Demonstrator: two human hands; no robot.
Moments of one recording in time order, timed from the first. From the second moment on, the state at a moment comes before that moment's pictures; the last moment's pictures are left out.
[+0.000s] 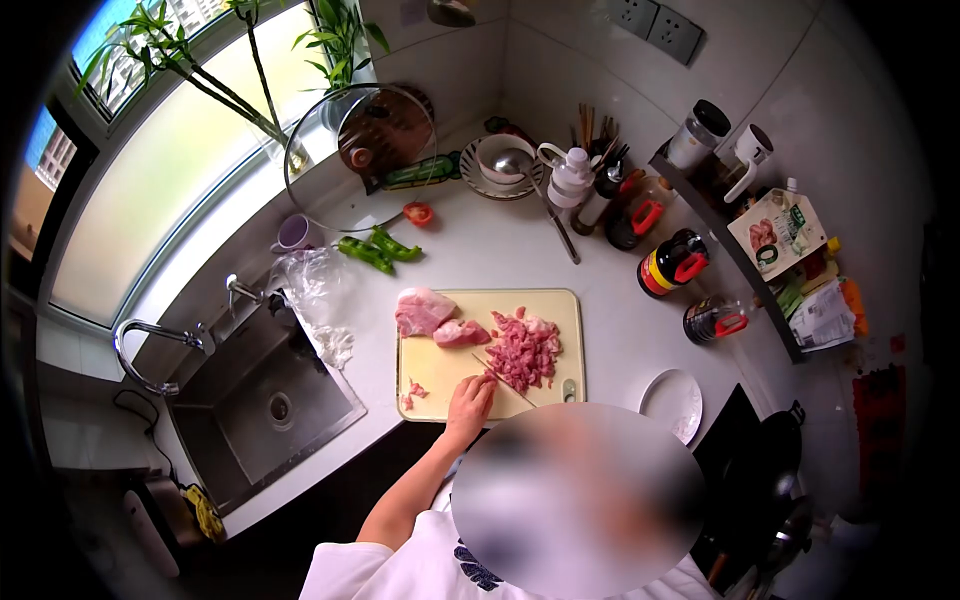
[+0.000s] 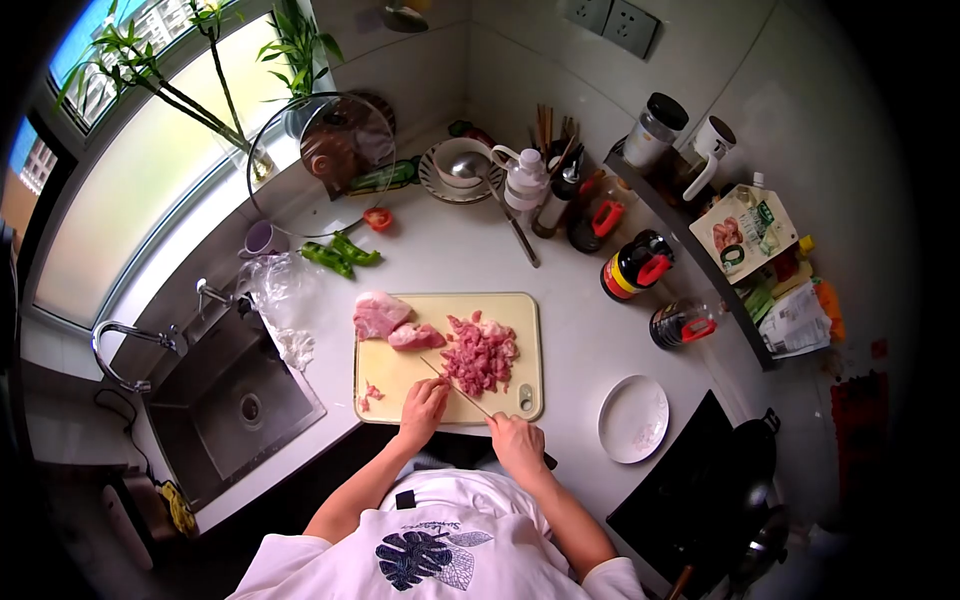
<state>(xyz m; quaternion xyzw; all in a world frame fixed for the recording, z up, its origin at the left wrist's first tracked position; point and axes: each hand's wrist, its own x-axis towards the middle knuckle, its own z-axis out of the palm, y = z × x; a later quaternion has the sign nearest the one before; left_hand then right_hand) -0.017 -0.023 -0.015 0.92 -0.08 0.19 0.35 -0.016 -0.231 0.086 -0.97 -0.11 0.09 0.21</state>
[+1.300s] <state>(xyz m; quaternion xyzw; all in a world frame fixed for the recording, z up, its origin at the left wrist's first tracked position) -0.017 -0.019 -0.024 0.92 -0.10 0.18 0.33 -0.020 -0.264 0.081 -0.96 -0.05 0.16 0.20</state>
